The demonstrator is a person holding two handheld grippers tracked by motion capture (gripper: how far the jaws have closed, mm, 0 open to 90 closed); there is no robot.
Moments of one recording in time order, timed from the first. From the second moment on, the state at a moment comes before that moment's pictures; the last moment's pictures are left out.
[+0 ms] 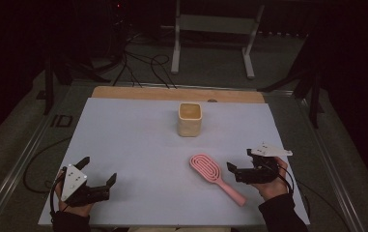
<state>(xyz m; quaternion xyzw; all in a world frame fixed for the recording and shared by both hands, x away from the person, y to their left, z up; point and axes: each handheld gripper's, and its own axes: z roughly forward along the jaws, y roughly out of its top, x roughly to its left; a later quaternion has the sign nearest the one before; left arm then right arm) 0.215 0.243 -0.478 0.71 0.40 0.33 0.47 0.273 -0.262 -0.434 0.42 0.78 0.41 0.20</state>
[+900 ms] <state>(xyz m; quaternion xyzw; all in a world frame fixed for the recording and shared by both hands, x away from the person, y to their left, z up) 0.210 0.242 -0.481 0.72 0.40 0.35 0.46 0.277 -0.232 -0.426 0.40 0.85 0.30 0.15</state>
